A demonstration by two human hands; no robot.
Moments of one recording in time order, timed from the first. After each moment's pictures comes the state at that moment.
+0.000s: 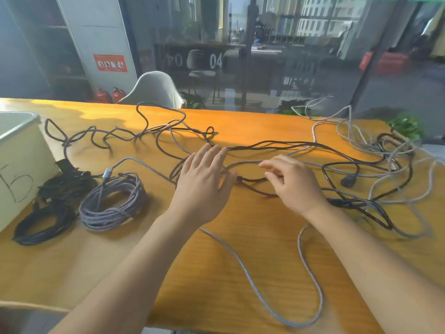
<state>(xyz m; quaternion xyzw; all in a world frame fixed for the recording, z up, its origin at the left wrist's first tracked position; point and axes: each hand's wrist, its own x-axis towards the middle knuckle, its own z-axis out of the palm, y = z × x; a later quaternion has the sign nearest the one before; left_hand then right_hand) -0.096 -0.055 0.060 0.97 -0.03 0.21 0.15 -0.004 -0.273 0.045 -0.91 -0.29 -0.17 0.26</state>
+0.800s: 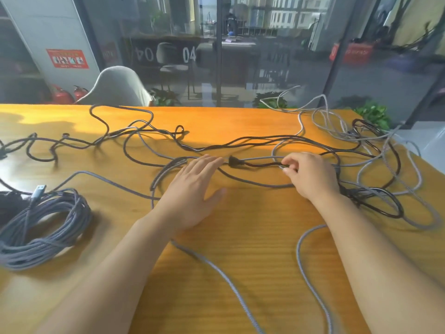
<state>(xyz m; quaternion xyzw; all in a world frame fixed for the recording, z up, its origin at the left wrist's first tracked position) -0.032 -0.075 0.027 0.96 -0.15 0.15 0.18 0.068 -0.361 0.028 -0.97 -0.08 -0.17 0.17</state>
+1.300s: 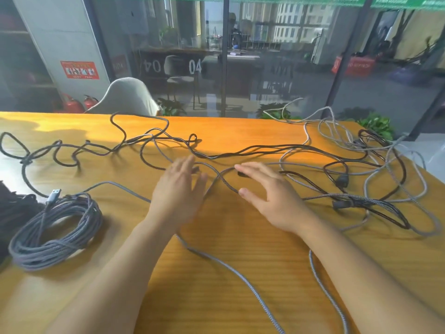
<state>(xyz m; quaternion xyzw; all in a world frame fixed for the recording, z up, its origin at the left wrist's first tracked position) -0.038 -0.060 0.041 0.95 0.04 0.18 0.23 0.011 -0.295 0.033 -0.89 -0.33 -0.09 0.32</state>
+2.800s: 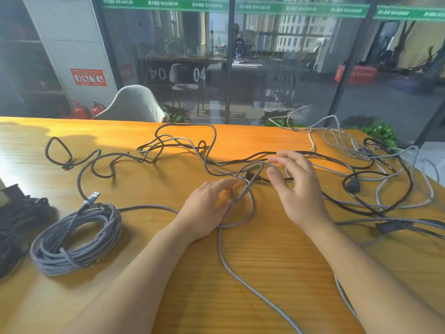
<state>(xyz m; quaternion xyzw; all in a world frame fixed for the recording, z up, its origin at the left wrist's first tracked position) -0.023 -0.068 0.011 0.93 -0.13 0.14 0.31 0.016 -0.301 0.042 -0.84 -0.21 -0.24 0.44</state>
